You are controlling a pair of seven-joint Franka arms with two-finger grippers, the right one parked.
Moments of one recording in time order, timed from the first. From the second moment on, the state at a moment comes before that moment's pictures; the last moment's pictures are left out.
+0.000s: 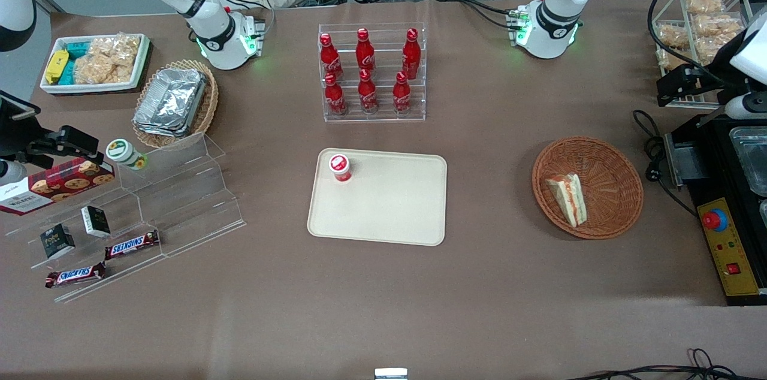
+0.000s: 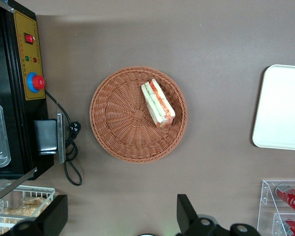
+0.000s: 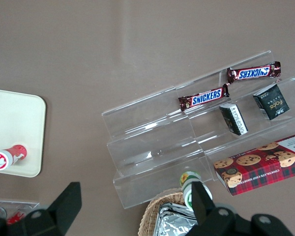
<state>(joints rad) -0.01 -0.06 -0.03 -1.58 0.03 1.53 -0.03</state>
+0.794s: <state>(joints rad) -0.01 0.05 -0.02 -1.62 0.02 1.60 -0.26</state>
